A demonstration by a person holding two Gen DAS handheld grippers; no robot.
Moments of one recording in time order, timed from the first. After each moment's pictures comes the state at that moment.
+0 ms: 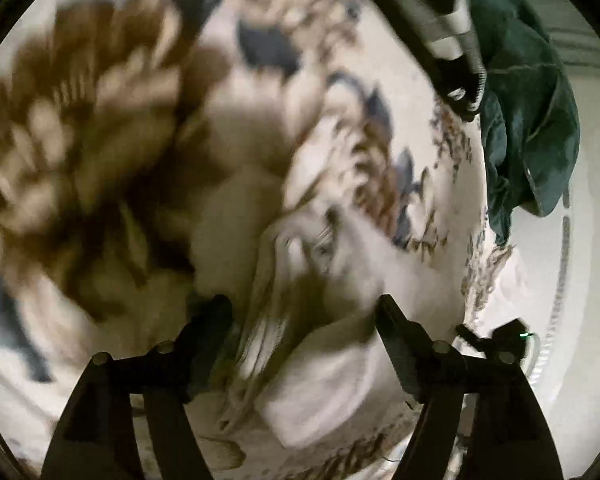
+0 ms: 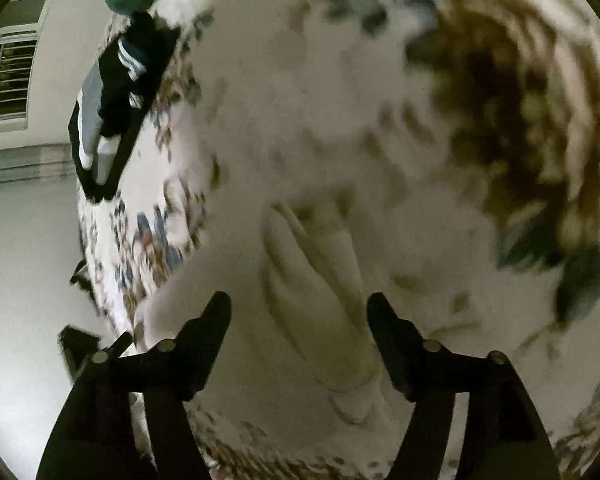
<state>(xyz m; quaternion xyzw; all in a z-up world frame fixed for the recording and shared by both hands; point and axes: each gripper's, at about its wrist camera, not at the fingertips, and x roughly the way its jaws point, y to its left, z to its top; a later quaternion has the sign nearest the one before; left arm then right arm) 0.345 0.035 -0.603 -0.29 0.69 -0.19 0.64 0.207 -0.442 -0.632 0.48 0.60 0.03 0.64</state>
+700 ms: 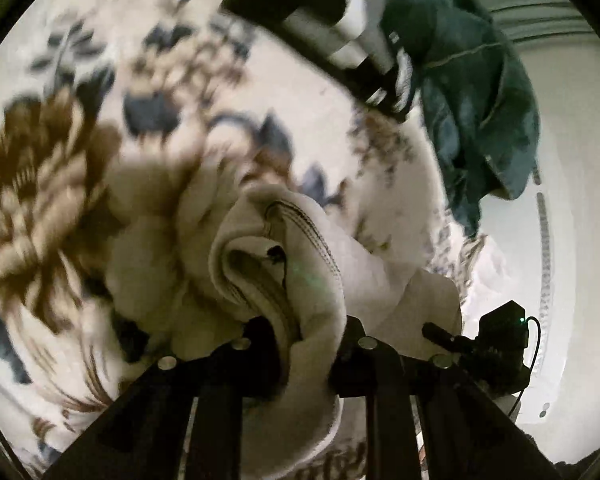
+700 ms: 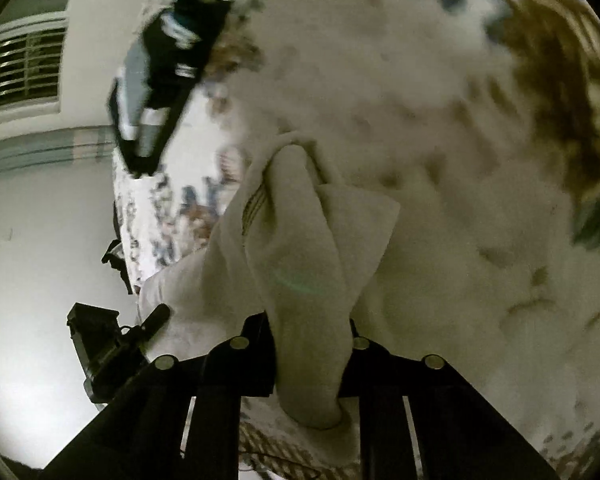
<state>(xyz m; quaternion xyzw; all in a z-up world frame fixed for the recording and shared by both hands) 0.359 -0.007 -0.523 -0.25 0.63 -0.24 0.70 0.234 -0.409 -0.574 0.46 0.58 0.05 0.67</state>
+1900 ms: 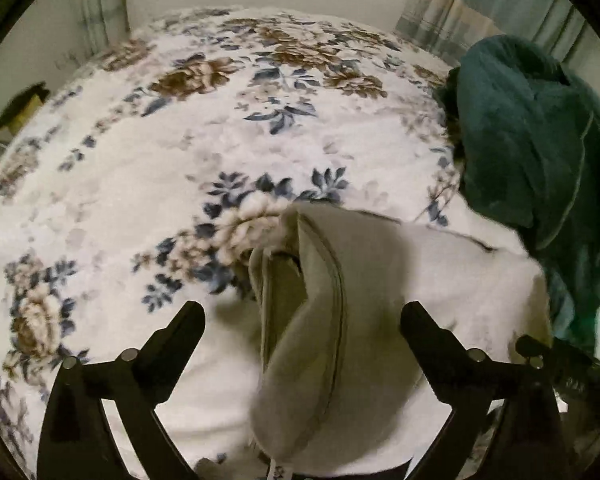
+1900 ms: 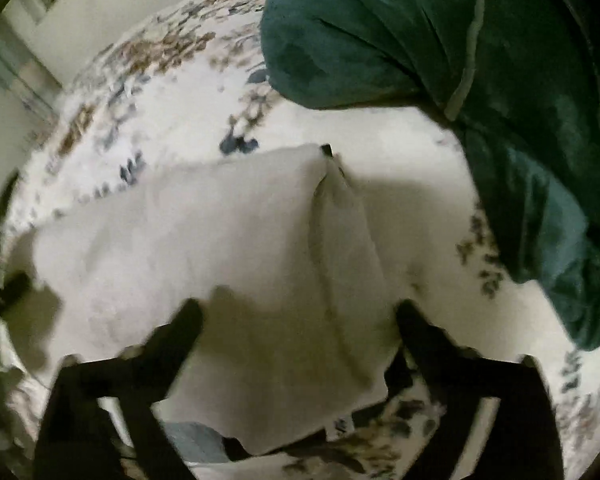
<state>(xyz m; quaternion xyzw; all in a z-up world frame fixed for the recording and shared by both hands) 0.712 -0.047 -0.470 -0.04 0.52 -0.07 0.85 0.657 -0.346 -0.503 0.11 0.57 -0.09 0.81</state>
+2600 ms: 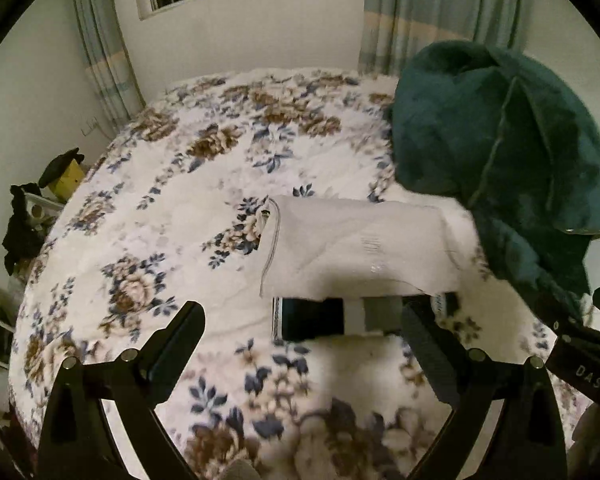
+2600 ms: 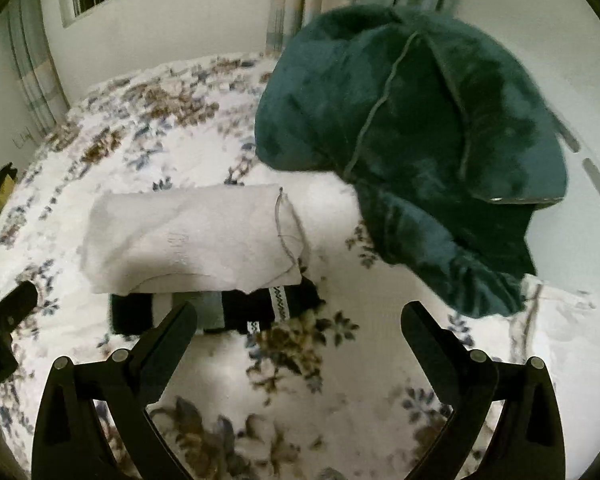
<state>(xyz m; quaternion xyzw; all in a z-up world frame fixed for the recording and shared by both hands) 0.514 -0.080 -0.292 0.04 0.45 -0.07 0.89 0.447 -0.290 -0.275 0.04 0.46 -0.16 0.87</state>
